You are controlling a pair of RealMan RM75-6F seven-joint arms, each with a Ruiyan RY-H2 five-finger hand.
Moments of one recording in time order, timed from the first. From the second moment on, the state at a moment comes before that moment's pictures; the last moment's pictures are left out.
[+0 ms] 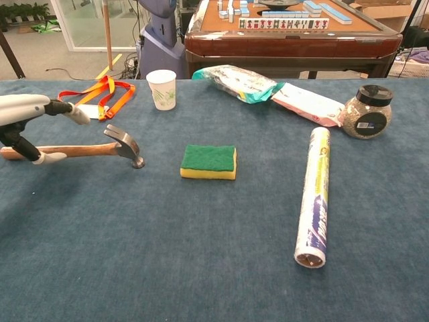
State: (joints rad) left arm -0.56 -1.36 -0.20 -1.51 1.17 0.91 0.26; right arm 0.04 -1.14 0.12 -1.54 -1.49 1.57 0.09
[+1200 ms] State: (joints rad) left arm -0.74 -1.44 -0.17 -1.37 0.89 0.81 0.39; right arm 0.04 -1.14 0.11 -1.54 -1.49 1.56 0.11
